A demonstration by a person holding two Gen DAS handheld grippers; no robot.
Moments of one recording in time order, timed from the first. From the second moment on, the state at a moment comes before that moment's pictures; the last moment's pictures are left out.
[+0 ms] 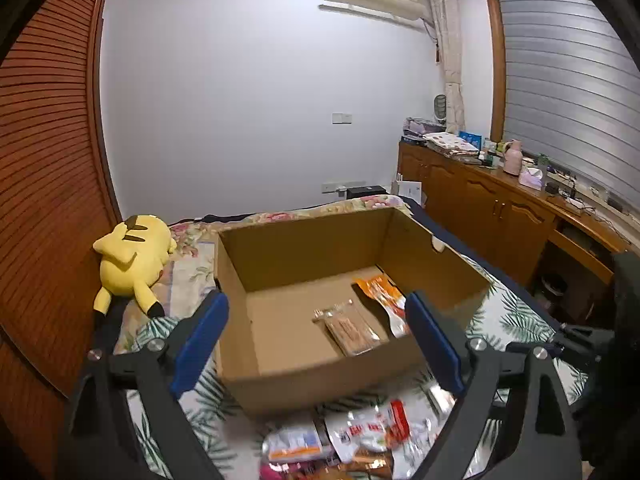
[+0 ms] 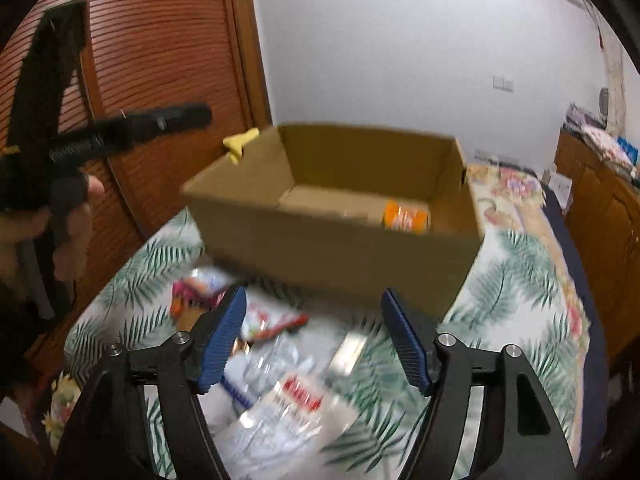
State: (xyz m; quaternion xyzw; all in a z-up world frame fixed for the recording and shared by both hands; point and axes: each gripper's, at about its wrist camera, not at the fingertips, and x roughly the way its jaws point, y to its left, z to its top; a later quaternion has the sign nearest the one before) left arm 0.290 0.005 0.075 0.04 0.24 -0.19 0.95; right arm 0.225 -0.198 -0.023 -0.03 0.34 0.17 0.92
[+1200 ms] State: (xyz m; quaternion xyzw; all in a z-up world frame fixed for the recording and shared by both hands) left arm 0.194 0.036 -0.038 0.02 0.32 -0.19 0.93; right arm 0.181 -0.182 -0.118 0.01 0.44 0.11 0.89
